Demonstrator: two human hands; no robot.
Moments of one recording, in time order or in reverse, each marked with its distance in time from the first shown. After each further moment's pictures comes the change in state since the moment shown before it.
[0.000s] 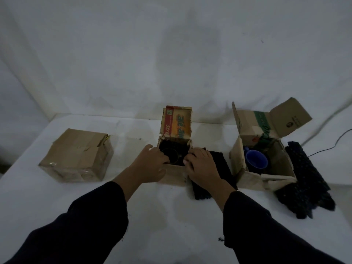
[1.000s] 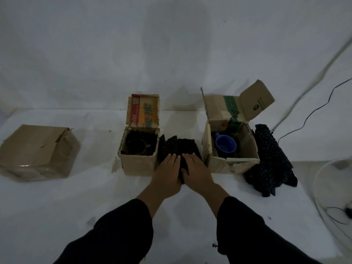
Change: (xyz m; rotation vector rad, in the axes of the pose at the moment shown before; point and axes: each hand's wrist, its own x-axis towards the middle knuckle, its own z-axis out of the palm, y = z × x) left_hand 0.050 0.158 0.043 -0.414 0.043 -0.098; right_hand -0.072 0.072 -0.001 0.201 -0.241 0.288
